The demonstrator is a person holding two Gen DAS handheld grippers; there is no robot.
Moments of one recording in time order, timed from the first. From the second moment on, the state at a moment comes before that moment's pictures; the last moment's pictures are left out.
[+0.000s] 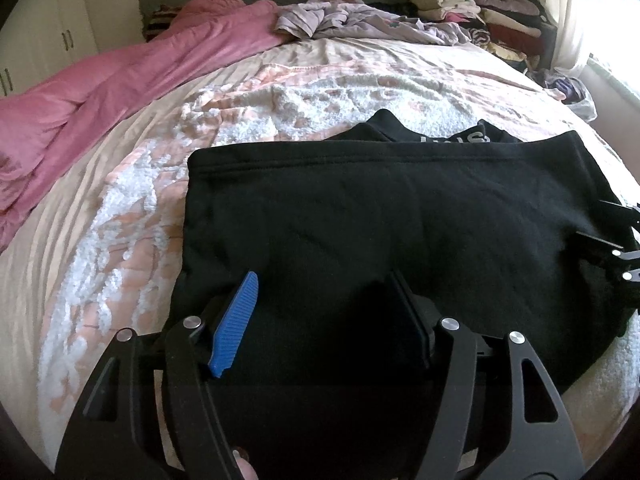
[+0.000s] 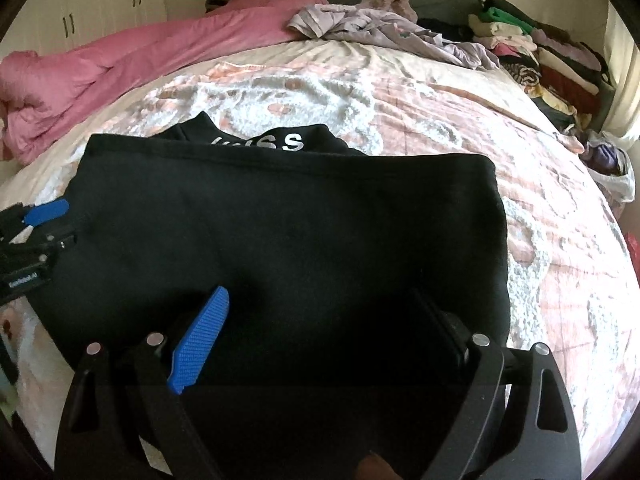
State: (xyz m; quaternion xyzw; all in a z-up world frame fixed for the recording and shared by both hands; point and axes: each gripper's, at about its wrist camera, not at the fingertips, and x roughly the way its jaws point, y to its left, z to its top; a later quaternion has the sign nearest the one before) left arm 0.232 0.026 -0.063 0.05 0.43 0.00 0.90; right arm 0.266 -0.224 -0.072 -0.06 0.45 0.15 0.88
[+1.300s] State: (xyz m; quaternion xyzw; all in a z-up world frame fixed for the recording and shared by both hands) left arm 0.172 0.037 0.000 0.03 0.39 0.02 0.92; right arm 0.215 -0.294 0.029 0.07 0.33 0.12 0.93
